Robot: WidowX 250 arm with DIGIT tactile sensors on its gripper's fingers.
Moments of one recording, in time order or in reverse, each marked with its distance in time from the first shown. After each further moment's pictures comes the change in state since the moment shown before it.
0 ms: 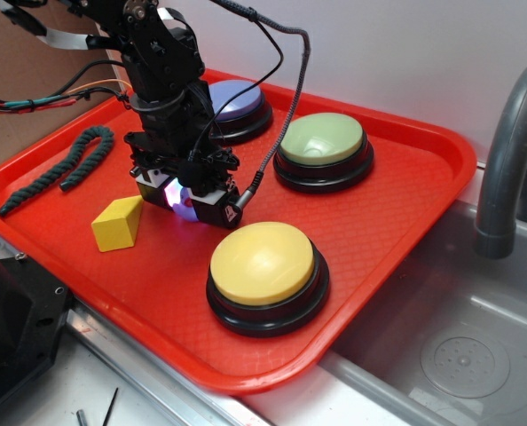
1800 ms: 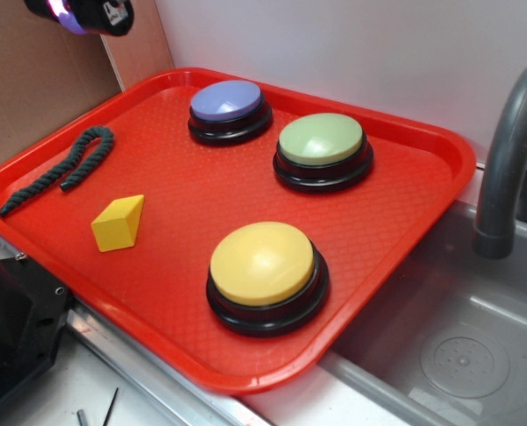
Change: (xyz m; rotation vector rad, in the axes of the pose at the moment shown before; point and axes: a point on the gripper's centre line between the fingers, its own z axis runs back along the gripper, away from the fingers) arm 0.003 0.040 0.167 0.058 -0.112 -0.102
